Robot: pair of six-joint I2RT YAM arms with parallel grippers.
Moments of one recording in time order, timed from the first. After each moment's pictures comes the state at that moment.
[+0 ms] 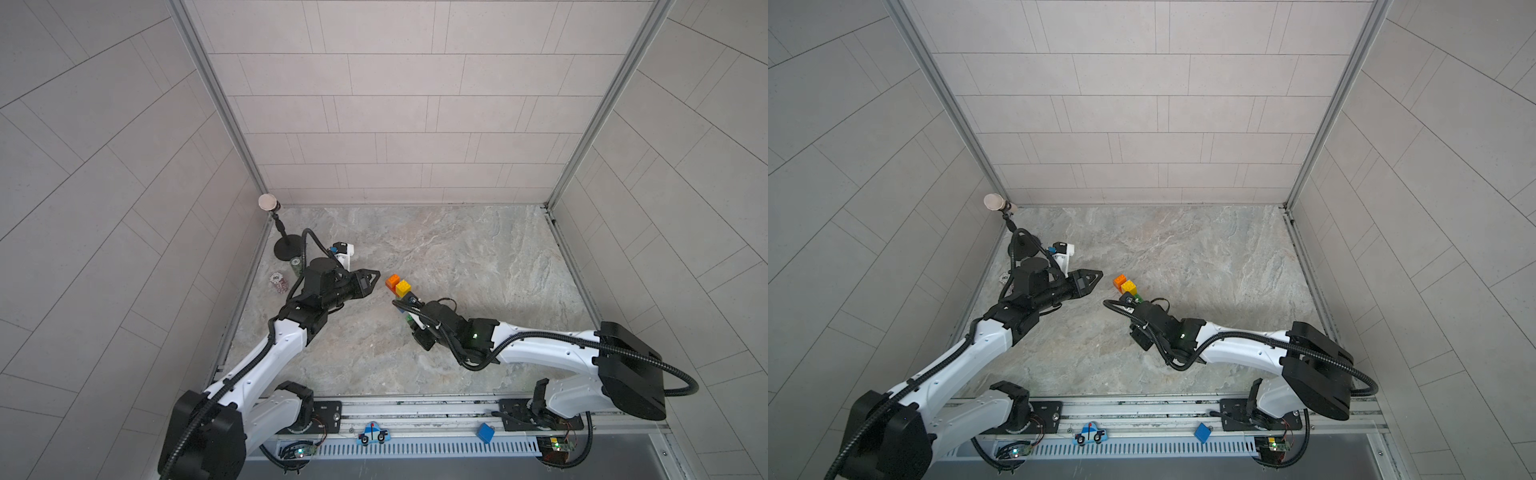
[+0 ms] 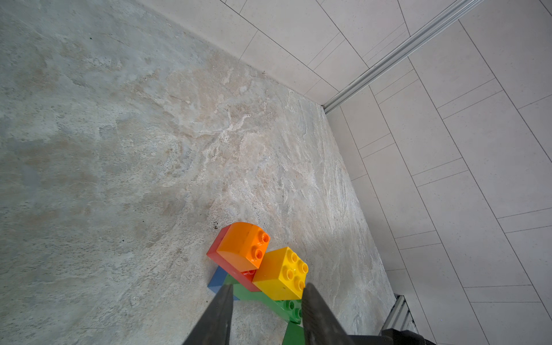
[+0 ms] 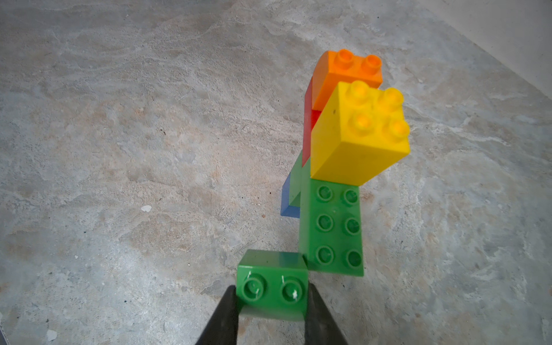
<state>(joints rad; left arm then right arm) -0.33 1.06 0.62 -0.01 0.41 -0.61 1.05 1.40 0.76 -0.10 0.28 0.10</state>
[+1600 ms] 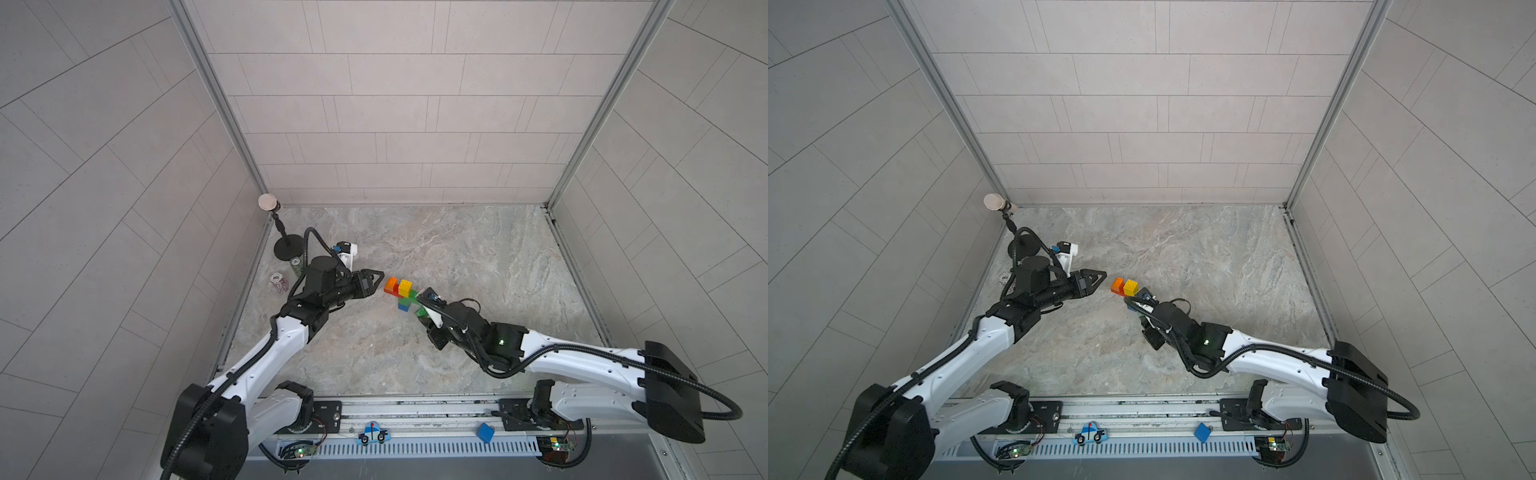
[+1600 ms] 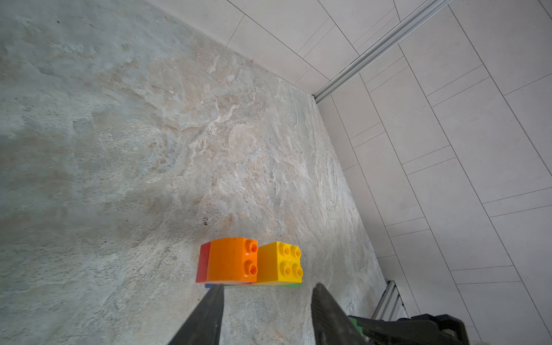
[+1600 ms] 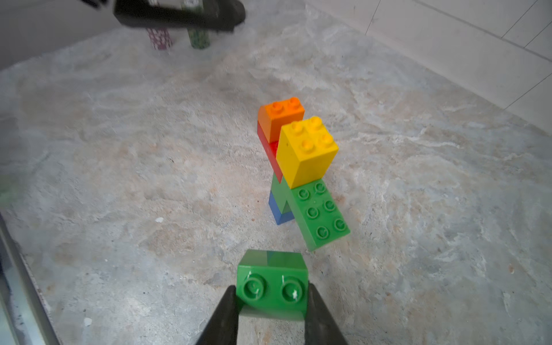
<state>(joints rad) -0.35 1.12 0.65 0.01 0.49 -0.59 1.01 1.12 0.66 -0.10 0.28 0.14</state>
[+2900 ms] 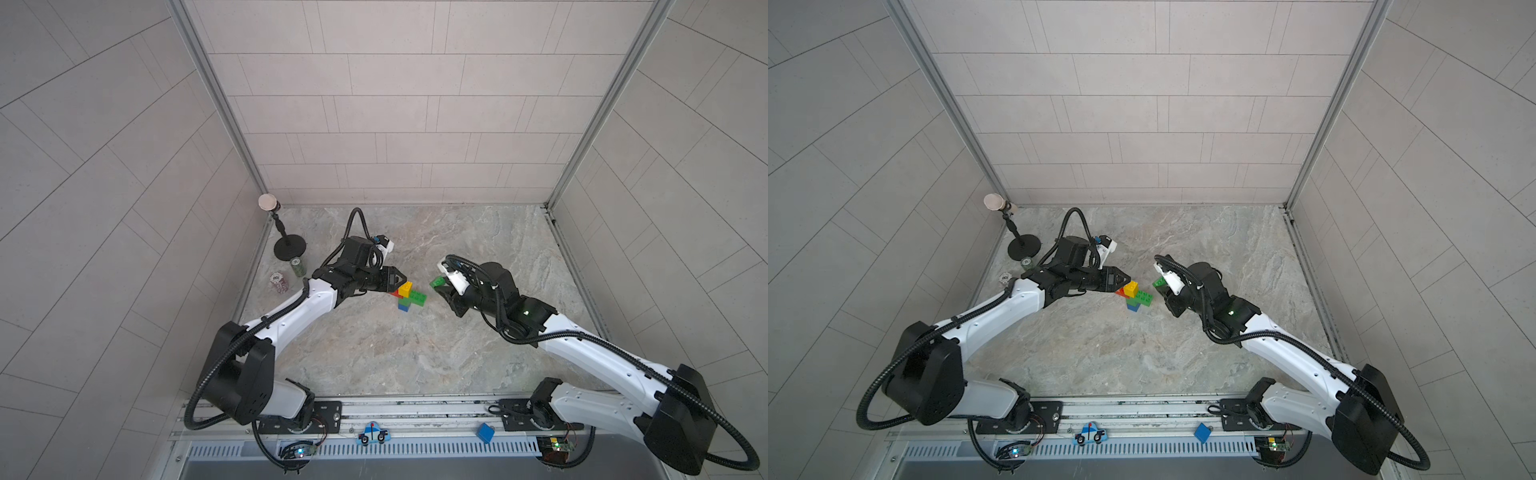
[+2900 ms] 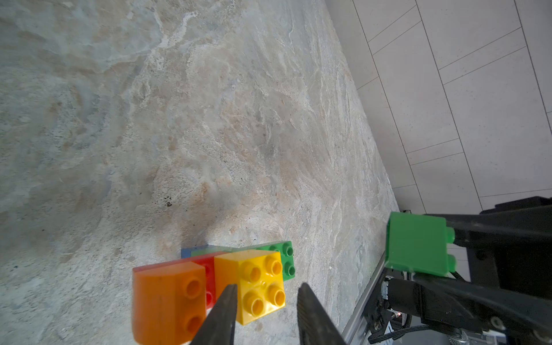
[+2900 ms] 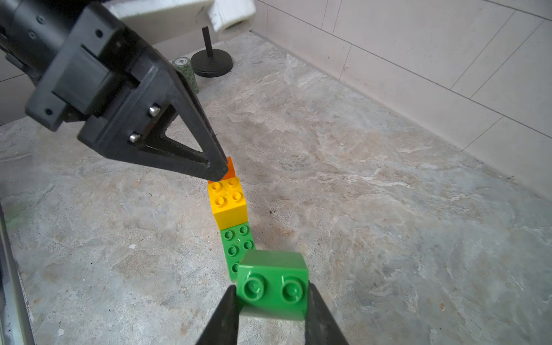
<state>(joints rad) -0.47 1.43 0.96 -0.28 0.52 -0.40 0.66 1.11 0.76 -0.17 -0.09 -0.09</state>
